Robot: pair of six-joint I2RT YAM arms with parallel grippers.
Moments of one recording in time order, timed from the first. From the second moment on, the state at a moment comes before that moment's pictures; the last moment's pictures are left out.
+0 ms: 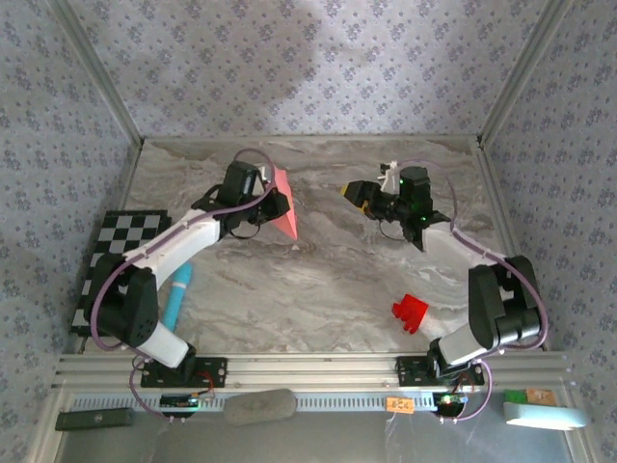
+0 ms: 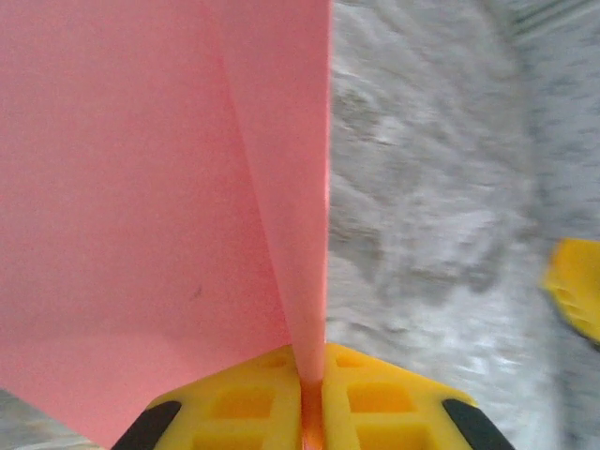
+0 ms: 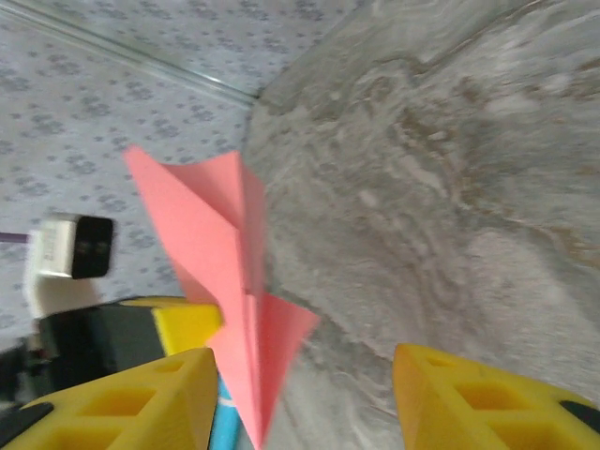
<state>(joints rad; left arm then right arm) -0.51 1.56 1.18 -0.37 0.23 -0.69 0.26 1.48 0.88 0.18 -0.63 0.82</state>
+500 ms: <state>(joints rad) -0.75 2.12 1.72 -1.07 -0.59 -0.46 0.23 1.39 0.82 -0.07 -0.43 0.67</state>
